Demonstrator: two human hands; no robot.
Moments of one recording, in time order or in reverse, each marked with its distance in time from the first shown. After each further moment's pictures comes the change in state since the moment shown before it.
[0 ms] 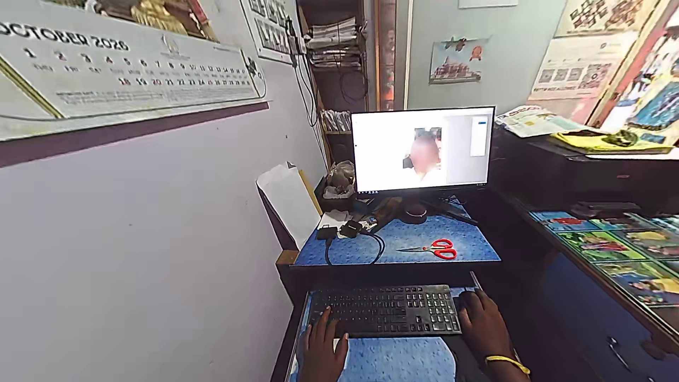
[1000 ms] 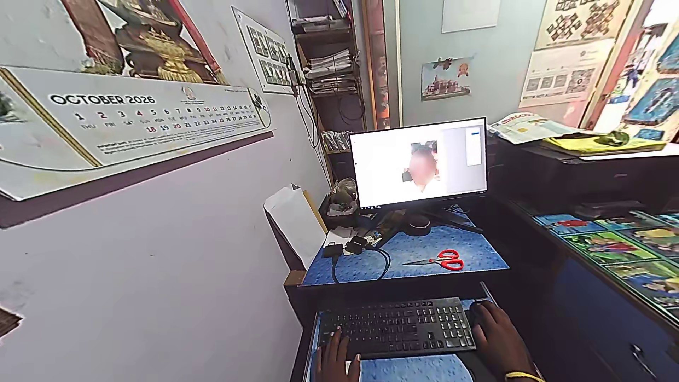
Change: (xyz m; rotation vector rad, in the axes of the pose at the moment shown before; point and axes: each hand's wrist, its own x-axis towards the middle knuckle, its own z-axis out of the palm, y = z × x) left_hand 0.003 0.011 -0.018 0.008 -0.190 -0.070; right_hand 0.000 0.013 0.011 0.040 0.066 -0.139
